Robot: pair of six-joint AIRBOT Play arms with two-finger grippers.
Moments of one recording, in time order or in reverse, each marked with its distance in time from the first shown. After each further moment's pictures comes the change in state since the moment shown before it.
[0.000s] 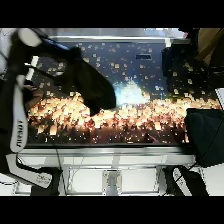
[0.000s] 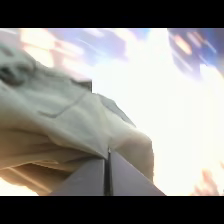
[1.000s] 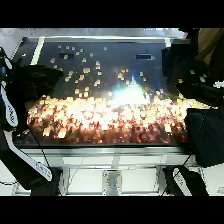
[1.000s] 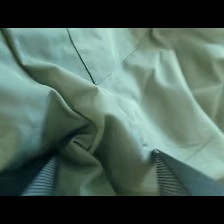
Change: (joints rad) left arm 0.580 -0.342 0.039 0.610 0.269 -0.286; right arm 0.000 0.002 -0.264 0.467 0.052 0.002
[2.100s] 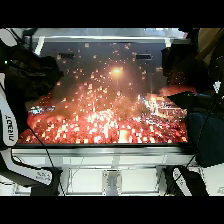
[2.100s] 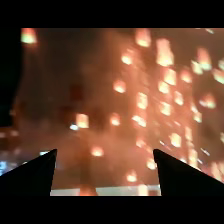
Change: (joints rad) left arm -0.272 0.335 0.000 -0.252 -0.457 0.322; right arm 0.000 0.000 0.000 -0.003 0.227 0.001
